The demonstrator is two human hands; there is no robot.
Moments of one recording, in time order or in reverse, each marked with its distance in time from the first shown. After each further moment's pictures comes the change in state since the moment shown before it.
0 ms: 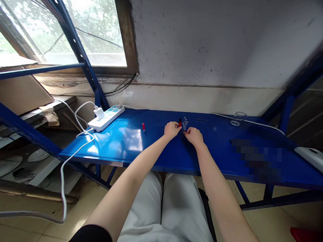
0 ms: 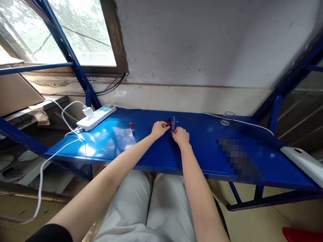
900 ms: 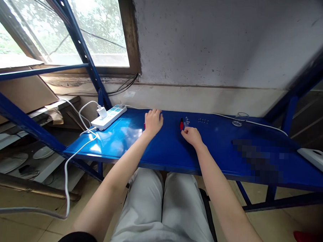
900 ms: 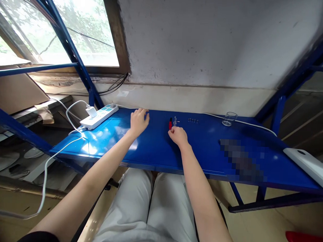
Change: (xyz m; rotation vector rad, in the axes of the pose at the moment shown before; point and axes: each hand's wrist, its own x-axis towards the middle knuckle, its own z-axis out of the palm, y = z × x) left_hand -0.027 0.005 -0.102 0.491 0.333 0.199; right_hand -0.012 -0.010 -0.001 0.133 0.053 -0.284
